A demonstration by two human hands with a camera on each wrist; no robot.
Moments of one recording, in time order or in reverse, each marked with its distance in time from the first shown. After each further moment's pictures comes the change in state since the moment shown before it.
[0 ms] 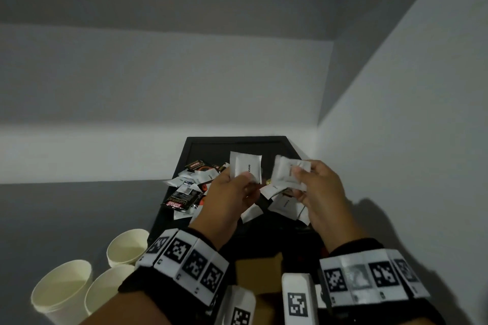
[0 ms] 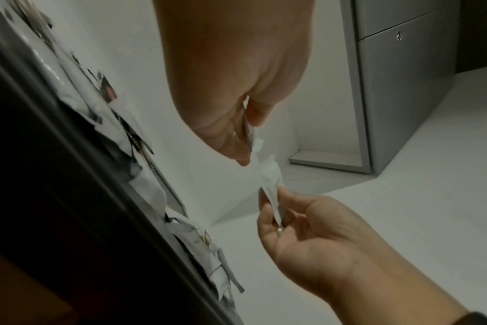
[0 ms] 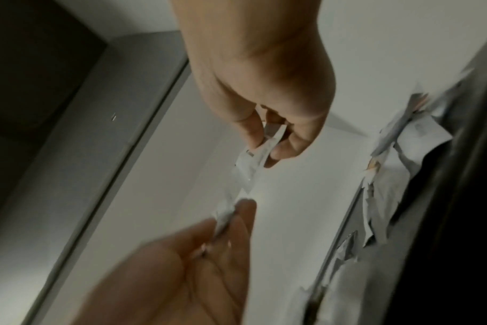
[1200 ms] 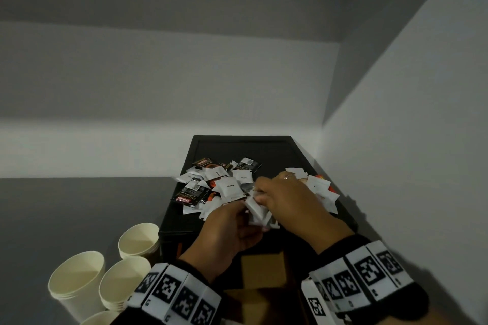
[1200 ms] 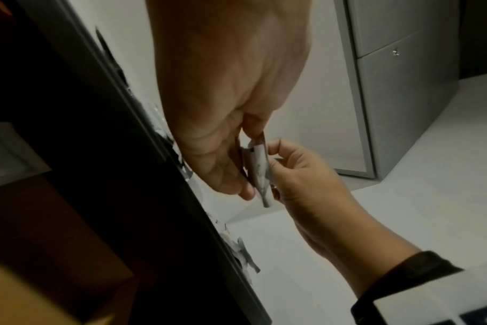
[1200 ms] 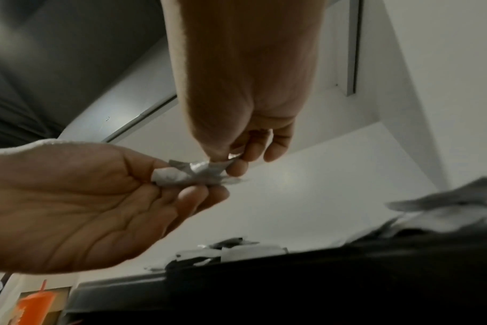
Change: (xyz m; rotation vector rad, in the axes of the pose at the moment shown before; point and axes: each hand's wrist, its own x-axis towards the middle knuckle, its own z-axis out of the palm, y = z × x) left_hand -0.035 -0.017 -0.030 -0.025 -0.082 -0.280; right_hand -0.024 0.007 0.024 -1.195 -0.526 -0.543
